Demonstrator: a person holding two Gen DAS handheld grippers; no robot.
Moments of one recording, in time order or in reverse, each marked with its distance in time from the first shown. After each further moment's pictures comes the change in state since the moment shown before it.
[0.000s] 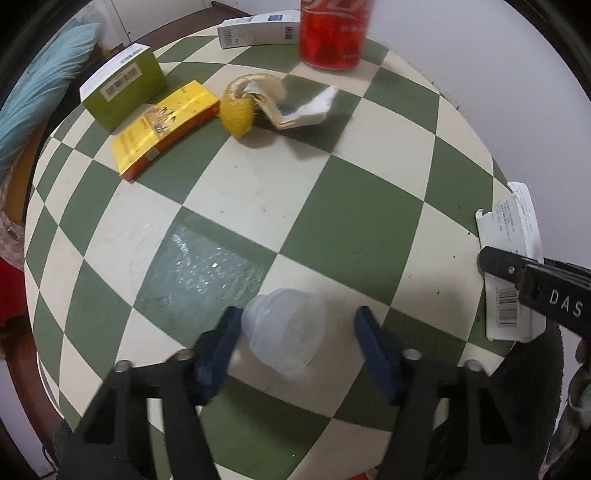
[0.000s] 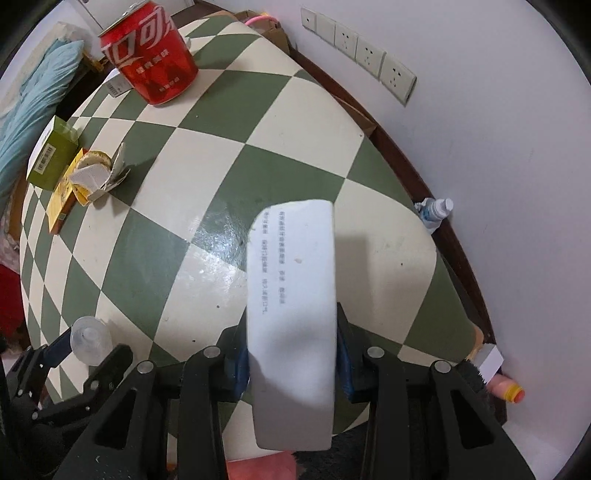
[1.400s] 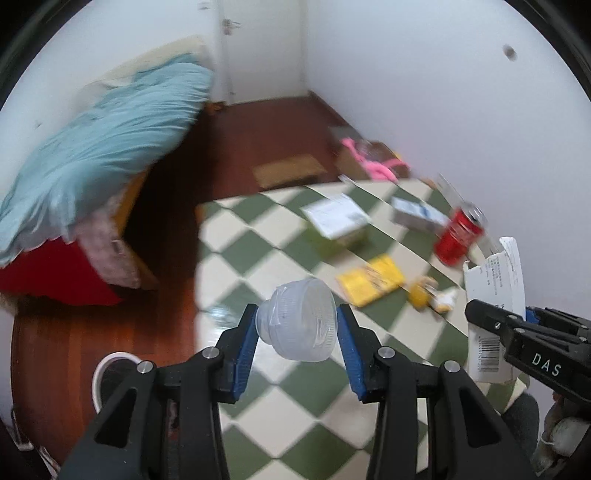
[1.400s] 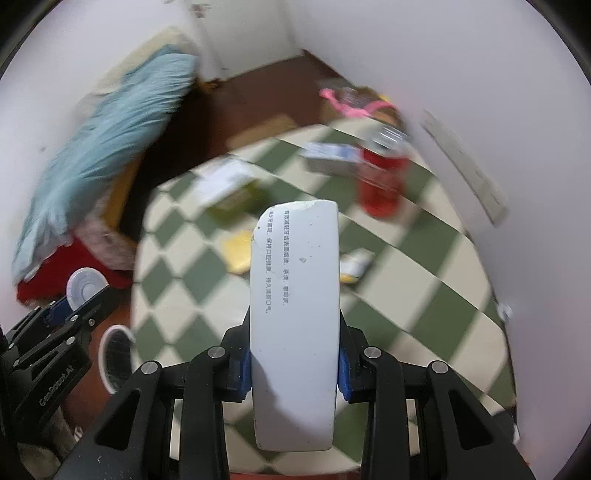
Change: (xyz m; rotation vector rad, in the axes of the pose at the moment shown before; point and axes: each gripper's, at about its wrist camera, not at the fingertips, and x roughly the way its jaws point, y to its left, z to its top) left arm -0.205 0.217 -0.027 -0.278 -0.424 0.140; right arm -0.142 0.195 0.005 -0.288 -0.271 0.255
